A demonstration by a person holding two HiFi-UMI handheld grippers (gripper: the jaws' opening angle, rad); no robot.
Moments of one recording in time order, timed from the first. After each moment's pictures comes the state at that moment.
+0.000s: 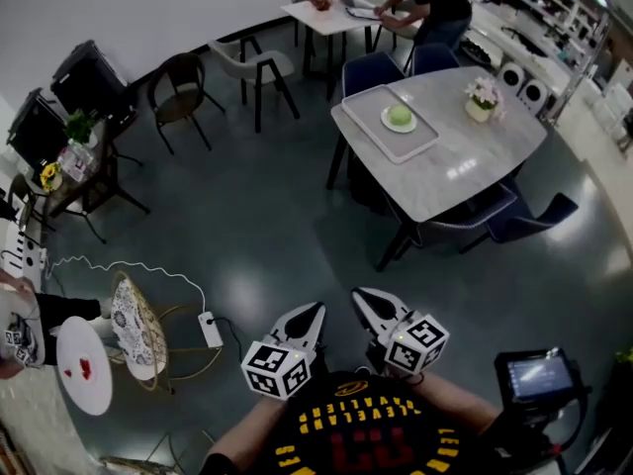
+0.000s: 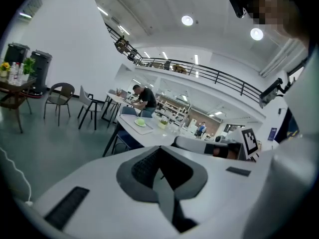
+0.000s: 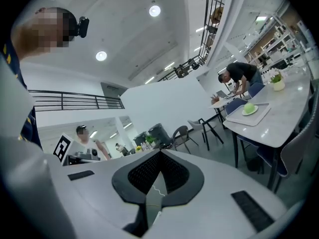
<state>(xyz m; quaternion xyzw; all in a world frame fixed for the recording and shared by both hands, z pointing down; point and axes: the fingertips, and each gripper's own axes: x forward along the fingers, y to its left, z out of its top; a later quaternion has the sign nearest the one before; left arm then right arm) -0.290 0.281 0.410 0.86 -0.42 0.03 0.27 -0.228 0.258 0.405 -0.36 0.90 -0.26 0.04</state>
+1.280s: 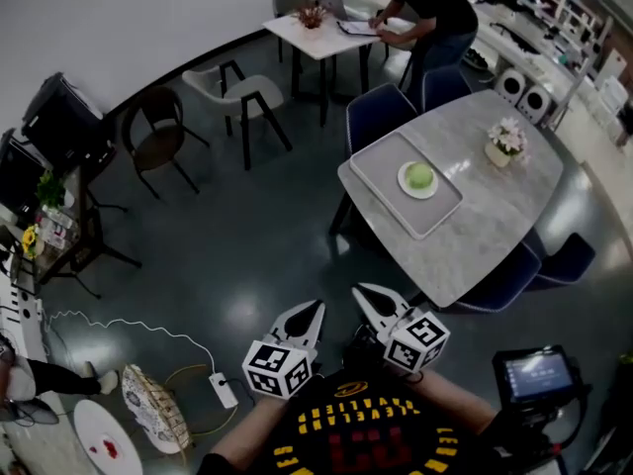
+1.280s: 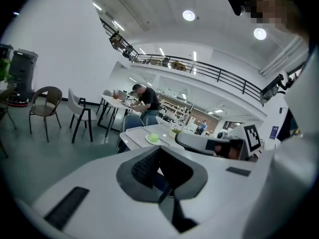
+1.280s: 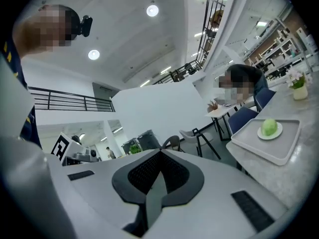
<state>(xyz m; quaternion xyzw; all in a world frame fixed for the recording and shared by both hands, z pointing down) -0.340 -0.048 0.395 0.88 -0.40 0.05 0.26 -0.277 -0.068 0.380 -0.39 0.89 -0.24 0.06</state>
